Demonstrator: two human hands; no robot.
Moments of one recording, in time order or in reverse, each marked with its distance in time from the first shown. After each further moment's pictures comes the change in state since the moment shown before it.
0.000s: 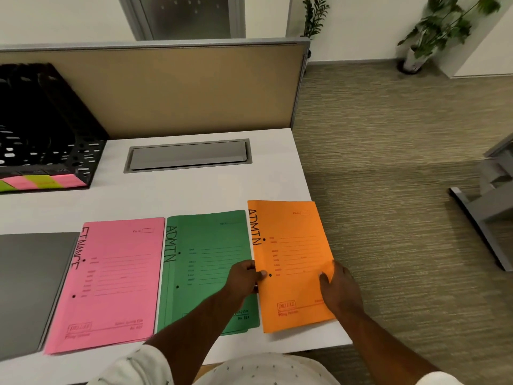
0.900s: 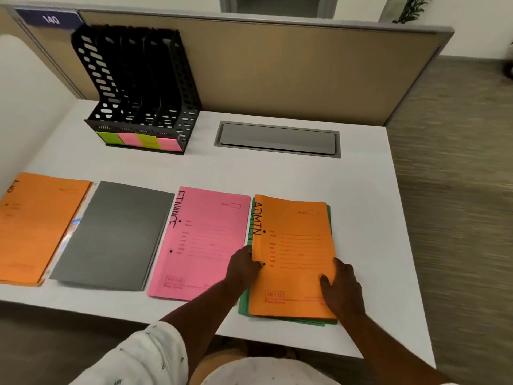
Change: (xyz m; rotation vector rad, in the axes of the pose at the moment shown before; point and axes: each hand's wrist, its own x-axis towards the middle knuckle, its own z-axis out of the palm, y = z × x) left_hand -0.010 -0.038 -0.213 0.417 0.288 0.174; right_hand -0.072 -0.164 0.105 -0.027 -0.176 -0.181
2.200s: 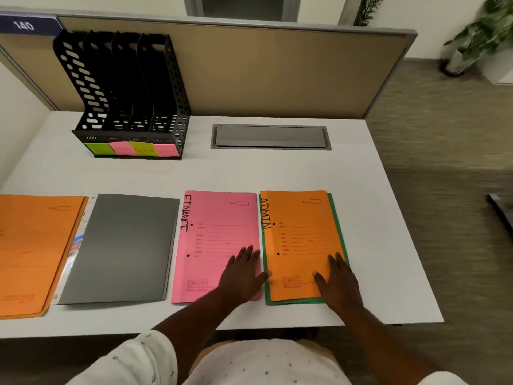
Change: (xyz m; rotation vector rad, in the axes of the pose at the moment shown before) left_hand -0.015 -0.078 -0.061 0.698 -0.207 0.424; right_hand -0.065 -0.049 0.047 -0.237 0.001 0.041
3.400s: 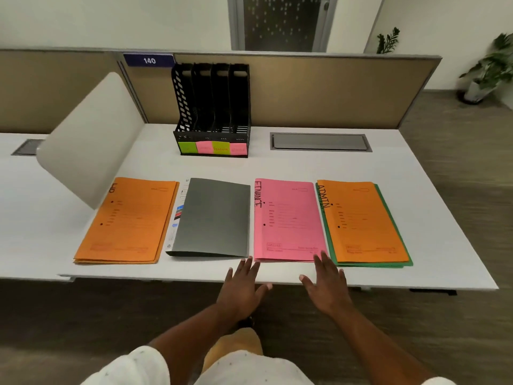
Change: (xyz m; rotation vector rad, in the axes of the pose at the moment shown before) left_hand -0.240 -0.155 -0.006 -0.004 0.090 -0.069; right_hand -0.191 -0.179 0.098 0.009 0.057 -0.249
